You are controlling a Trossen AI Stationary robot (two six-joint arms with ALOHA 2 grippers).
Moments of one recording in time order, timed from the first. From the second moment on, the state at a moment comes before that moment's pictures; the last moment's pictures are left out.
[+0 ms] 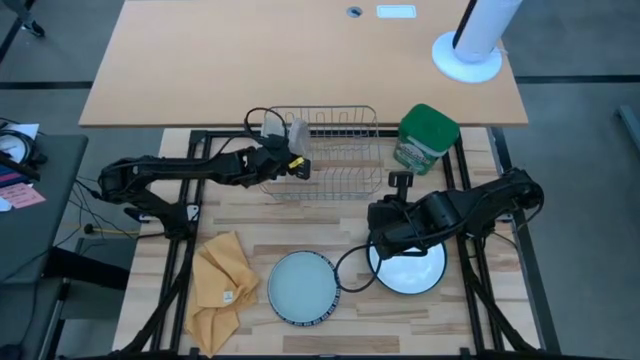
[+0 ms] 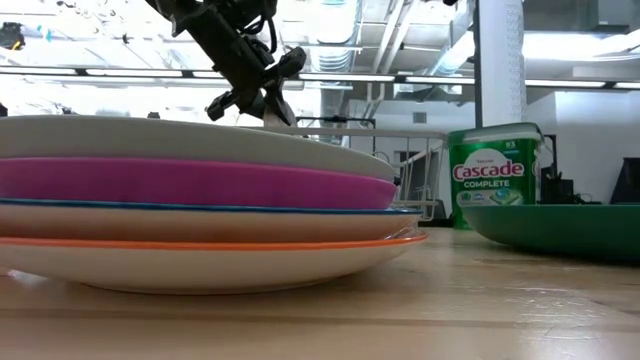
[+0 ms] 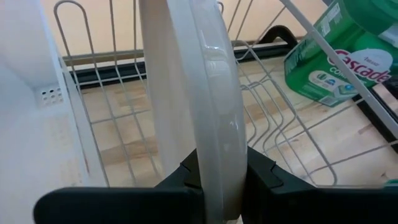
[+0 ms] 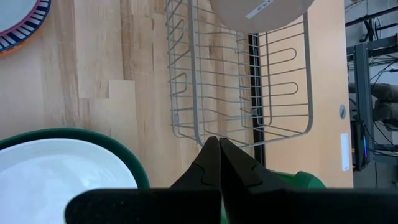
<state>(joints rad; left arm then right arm) 0.28 1.44 1.03 -0.21 -0.48 -0.76 0.38 1.65 1.81 -1.57 0.74 0.26</state>
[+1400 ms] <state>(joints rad) 0.26 1.62 1.03 -0.05 -0.53 -0.76 0.38 1.65 1.81 -1.56 0.74 0.26</state>
